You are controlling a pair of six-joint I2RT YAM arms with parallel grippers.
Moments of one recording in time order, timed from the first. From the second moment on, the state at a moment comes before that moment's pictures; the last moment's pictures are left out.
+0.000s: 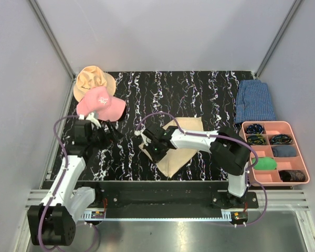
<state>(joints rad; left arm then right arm) -0.02 0.88 0.58 -0.40 0.35 -0.50 1.00 1.90 1.27 -0.52 -0.18 0.18</state>
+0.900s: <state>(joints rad) -0.23 1.11 0.40 -0.06 0.36 -0.73 0.94 1.81 1.20 -0.56 -0.24 0.14</state>
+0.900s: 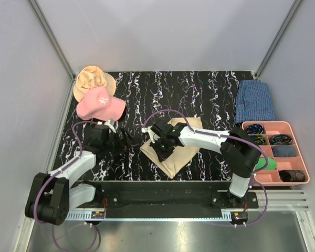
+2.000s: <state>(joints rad) -0.37 1.43 0.43 0.23 0.45 -0.75 0.95 1.81 1.18 -0.56 -0.19 0.17</state>
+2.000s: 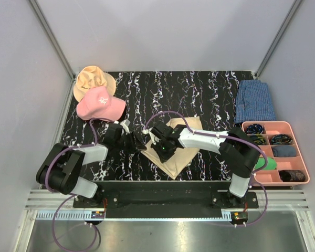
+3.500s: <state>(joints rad) -0.35 1.41 0.54 0.06 0.53 -0.81 1.29 1.90 1.16 -0.34 0.69 0.42</state>
